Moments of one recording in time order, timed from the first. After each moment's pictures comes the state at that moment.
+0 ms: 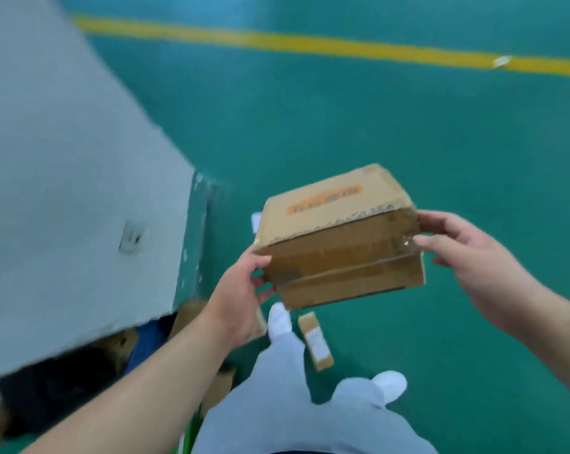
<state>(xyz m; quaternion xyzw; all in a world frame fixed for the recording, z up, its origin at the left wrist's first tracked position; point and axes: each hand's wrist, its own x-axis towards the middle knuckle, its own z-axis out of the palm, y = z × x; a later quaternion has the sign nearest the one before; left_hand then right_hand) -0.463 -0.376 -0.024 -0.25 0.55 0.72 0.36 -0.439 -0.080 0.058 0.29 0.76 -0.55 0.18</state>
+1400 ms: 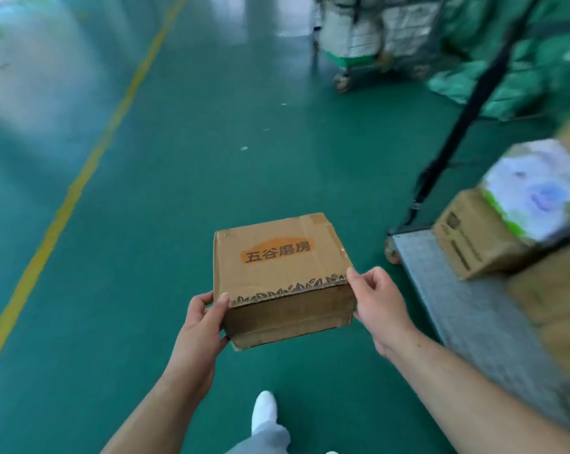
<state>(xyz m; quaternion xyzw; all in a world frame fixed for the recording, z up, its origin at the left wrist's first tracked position) -0.063 0.424 0.128 0.37 0.62 0.32 0.61 0.191 0.364 0.116 0.76 0.19 -0.42 -0.46</state>
